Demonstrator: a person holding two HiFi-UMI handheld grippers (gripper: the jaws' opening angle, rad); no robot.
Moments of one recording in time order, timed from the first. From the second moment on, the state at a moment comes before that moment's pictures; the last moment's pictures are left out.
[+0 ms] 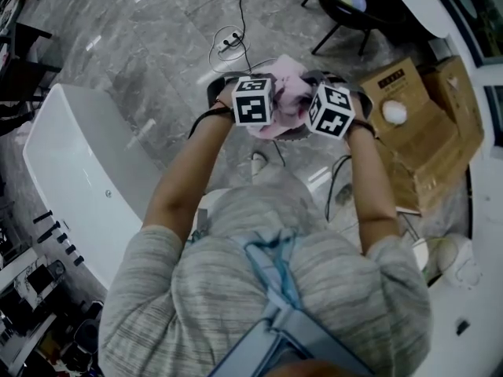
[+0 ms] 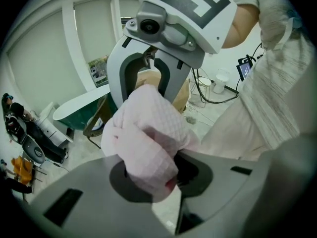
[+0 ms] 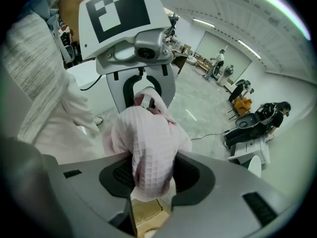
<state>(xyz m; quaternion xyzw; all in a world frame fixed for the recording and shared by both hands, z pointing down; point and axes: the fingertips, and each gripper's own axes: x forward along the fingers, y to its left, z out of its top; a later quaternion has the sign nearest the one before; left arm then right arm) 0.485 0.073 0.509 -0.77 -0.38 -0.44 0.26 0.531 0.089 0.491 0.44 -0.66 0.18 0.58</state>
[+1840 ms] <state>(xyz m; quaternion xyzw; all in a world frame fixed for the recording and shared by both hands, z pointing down) 0.421 0.032 0.399 -0.97 -0.17 -0.19 -0.02 0.430 0.060 0.392 0.58 -0.80 0.13 0.05</state>
